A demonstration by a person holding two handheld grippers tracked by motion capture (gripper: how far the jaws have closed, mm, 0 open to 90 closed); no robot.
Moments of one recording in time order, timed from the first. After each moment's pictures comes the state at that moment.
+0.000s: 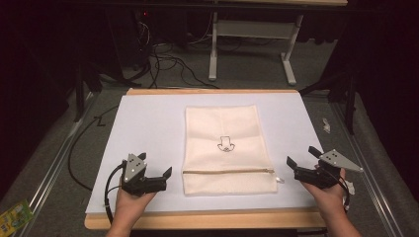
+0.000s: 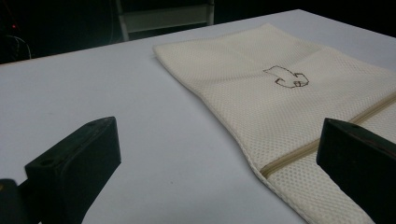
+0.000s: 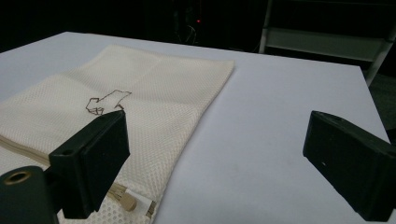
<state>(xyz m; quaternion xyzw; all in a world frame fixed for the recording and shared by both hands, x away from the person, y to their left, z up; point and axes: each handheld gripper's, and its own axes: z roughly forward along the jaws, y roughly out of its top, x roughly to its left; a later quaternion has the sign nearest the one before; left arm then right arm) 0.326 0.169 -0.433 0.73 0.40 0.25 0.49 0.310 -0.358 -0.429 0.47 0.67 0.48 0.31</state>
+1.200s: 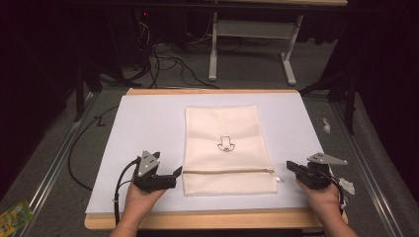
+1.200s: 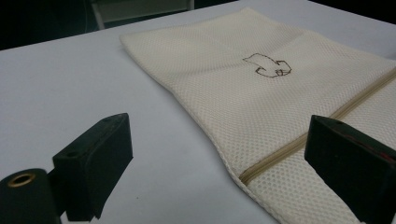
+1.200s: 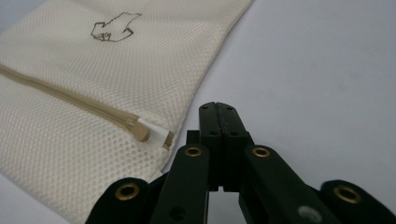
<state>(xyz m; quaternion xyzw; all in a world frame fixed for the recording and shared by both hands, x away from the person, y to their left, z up) 0.341 0.144 -0.443 0.76 0.38 0.22 0.48 0.321 -0.352 -0.455 0.51 0.74 0.40 0.20</state>
